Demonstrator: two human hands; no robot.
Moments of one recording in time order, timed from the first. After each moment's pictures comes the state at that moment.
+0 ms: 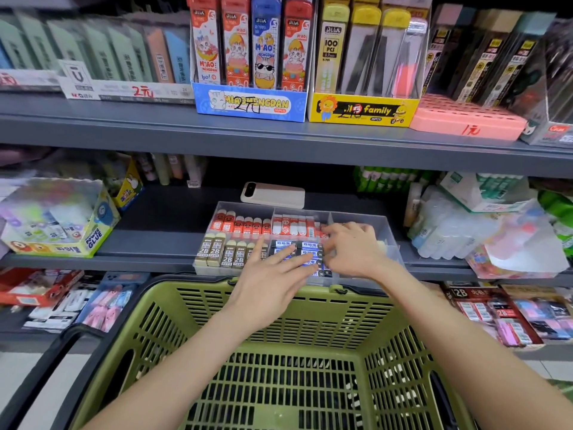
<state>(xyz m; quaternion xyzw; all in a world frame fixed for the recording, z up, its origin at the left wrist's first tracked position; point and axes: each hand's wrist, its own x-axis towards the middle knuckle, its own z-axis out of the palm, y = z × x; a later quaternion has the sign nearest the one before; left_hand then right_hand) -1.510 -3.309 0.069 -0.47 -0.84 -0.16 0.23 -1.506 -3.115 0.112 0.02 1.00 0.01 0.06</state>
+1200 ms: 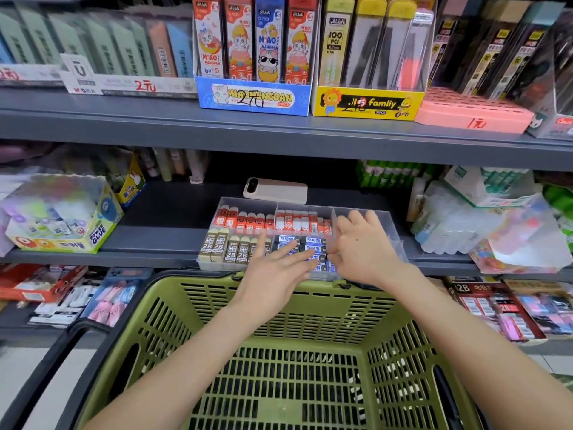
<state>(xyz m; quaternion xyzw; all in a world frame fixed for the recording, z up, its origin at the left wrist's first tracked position) -1.509 -3.306 0.072 -0.46 -0.84 -0.17 0.22 -1.480 -3.124 0.124 -0.06 0.99 0.15 -0.05</state>
